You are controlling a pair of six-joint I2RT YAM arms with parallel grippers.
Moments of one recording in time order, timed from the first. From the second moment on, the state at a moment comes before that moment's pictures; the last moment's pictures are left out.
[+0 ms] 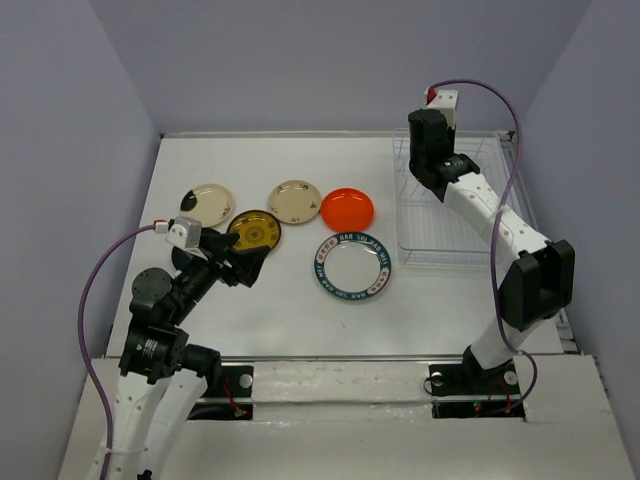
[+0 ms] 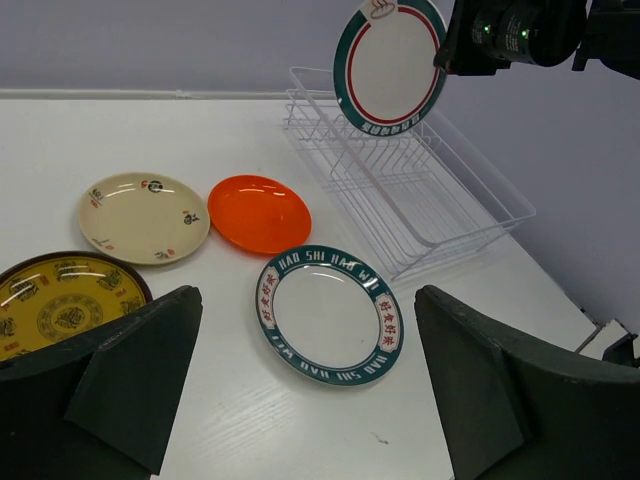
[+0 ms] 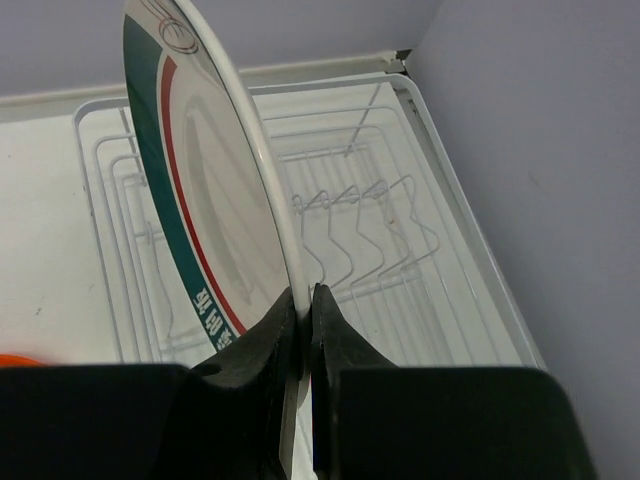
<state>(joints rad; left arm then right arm) -0.28 0.36 0.62 -0.22 0.33 -0.40 0.39 1.67 1.56 -0.34 0.84 0.07</state>
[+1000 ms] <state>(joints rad) -0.28 0.37 0.62 -0.23 0.33 -0.40 0.37 1.79 1.47 -0.33 0.78 0.27</state>
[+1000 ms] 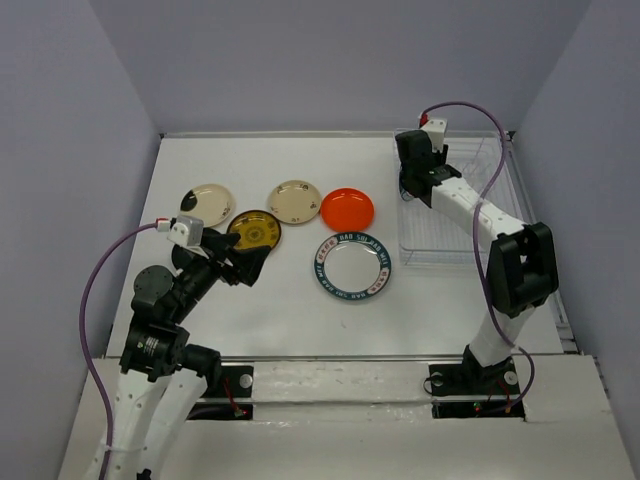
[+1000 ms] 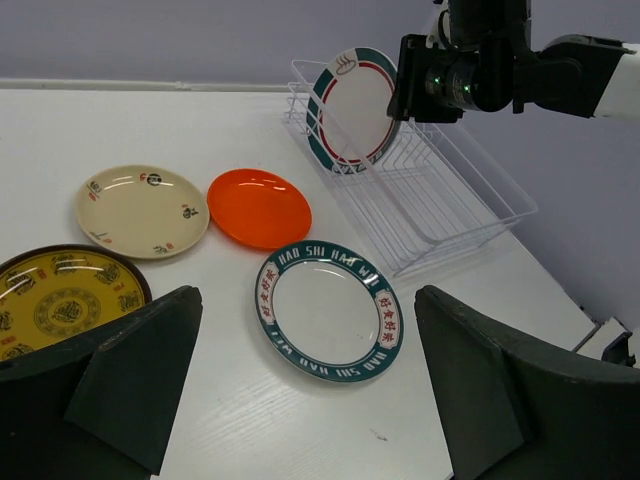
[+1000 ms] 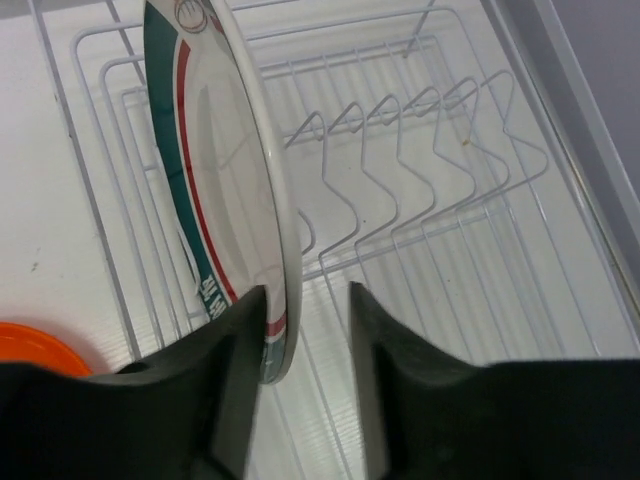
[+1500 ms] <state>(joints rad) -0.28 0.37 0.62 -0.23 0.28 -0.44 0.38 1.37 1.28 -0.32 0.50 0.39</state>
